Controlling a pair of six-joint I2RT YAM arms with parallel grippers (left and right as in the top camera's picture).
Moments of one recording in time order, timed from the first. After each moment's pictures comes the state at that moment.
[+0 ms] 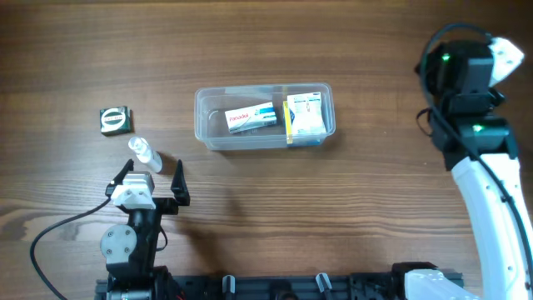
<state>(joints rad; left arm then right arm) 0.08 0.02 0.05 -0.15 0.13 -0.06 0.00 1.30 1.20 -0.55 0.53 0.60</state>
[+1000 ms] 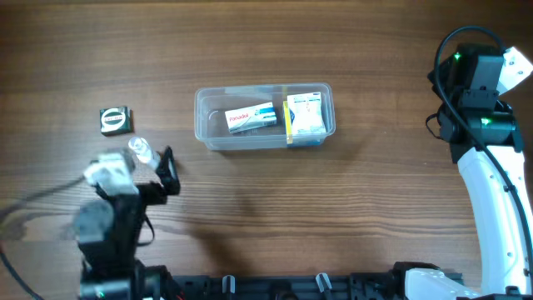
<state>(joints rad) 0.13 0.36 0.42 -0.35 0.16 -0.16 -0.06 1.34 1.19 -0.60 0.53 0.63</state>
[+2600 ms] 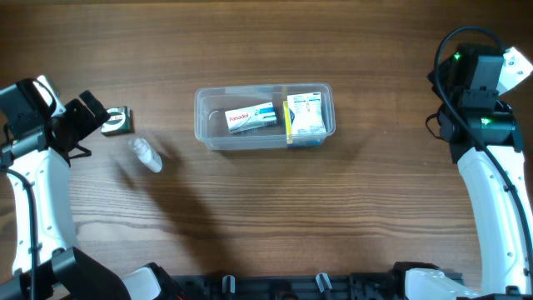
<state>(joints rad) 0.48 1.45 1.10 -0.58 0.13 -0.20 -0.06 1.34 1.19 -0.60 0.53 0.63</state>
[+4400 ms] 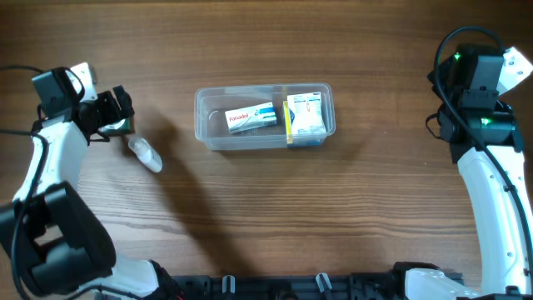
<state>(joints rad) 0.39 1.71 1.10 -0.34 0.21 0.01 -0.06 1.34 1.19 -0.60 0.53 0.63</state>
